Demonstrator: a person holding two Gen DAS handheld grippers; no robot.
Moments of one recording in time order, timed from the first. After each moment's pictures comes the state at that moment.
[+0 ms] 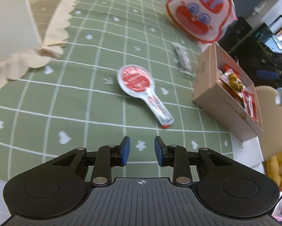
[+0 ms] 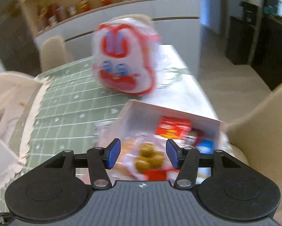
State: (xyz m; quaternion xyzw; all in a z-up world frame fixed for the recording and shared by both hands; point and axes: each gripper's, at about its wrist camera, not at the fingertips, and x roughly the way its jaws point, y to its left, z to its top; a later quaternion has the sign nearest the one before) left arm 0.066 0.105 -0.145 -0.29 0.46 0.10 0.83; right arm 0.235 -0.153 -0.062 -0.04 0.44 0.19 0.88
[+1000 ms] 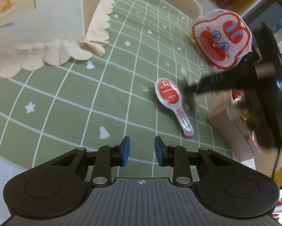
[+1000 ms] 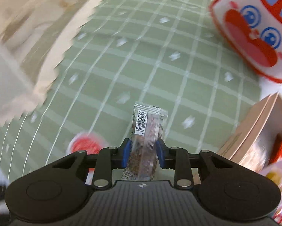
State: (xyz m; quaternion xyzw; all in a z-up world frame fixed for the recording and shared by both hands) left arm 0.017 0.140 -0.146 -0.36 0.41 0.14 0.83; right arm 0.224 0.011 -0.155 -0.23 0.58 0.31 0.72
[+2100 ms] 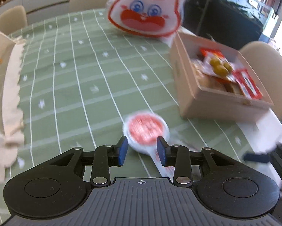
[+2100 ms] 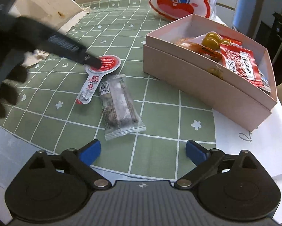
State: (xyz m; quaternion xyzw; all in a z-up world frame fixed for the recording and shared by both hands) left arm 0.131 0.067 -0.134 -0.09 0.46 0.00 0.88; right arm 0.065 -0.139 -0.176 -0.14 0.46 0.21 0.85
